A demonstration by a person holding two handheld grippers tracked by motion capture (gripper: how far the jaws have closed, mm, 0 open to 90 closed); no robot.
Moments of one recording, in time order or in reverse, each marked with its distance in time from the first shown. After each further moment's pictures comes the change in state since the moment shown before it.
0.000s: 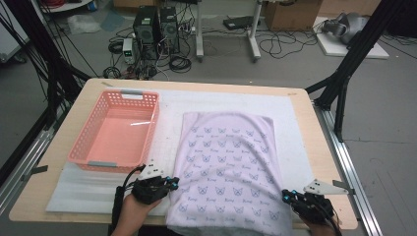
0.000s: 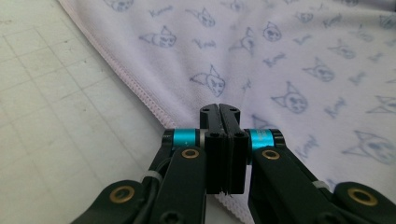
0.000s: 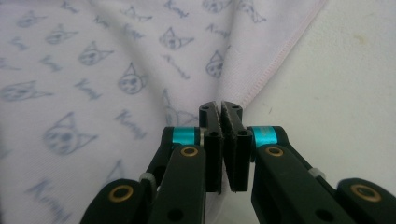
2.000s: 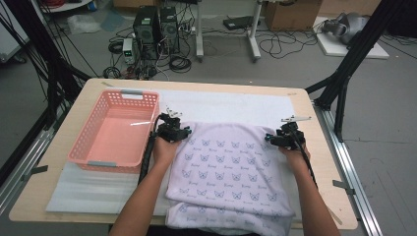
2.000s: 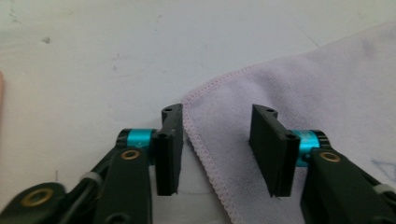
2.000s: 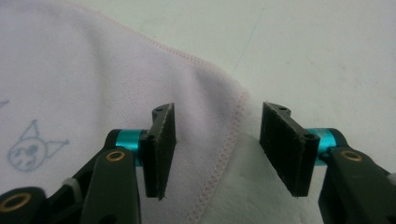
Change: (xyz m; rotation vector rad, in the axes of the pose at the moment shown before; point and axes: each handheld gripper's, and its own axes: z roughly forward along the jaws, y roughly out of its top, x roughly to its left) left arm 0.107 0.101 0.134 0.001 0.384 -0.105; right arm -0.111 0.126 0.152 0.050 -0.161 0.039
